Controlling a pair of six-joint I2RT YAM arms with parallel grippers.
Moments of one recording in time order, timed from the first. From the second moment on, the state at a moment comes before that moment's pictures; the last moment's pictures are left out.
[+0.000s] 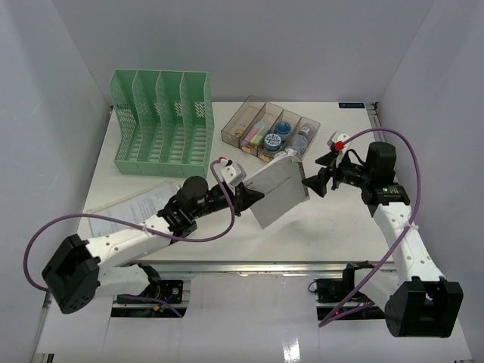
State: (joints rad) left arm -0.85 1.19 0.64 0.53 0.33 -0.16; right arm 0.04 1.02 0.82 -0.25 -0.92 -0.40
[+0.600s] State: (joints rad) left arm -0.57 1.02 0.98 -0.12 0.01 -0.08; right arm -0.11 0.86 0.69 -0.14 -0.96 -0.22
